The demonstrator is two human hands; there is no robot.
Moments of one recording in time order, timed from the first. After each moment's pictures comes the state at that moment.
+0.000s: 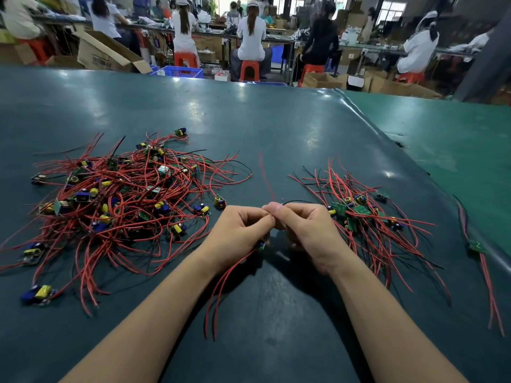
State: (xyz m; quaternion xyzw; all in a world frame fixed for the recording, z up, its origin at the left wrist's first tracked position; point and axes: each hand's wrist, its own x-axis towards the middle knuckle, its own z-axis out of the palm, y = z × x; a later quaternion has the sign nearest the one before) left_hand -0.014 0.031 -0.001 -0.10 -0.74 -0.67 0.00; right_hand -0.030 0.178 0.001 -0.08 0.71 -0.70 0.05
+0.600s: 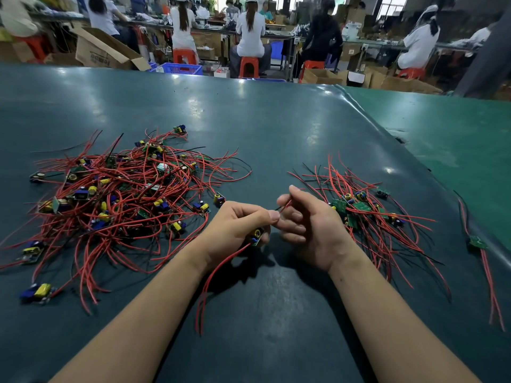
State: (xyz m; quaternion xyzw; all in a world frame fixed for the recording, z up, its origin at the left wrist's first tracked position) left_hand -0.019 0.020 -0.004 -0.13 -0.67 -0.73 -0.08; right_hand -0.038 0.176 0.009 0.00 0.48 -0.85 0.19
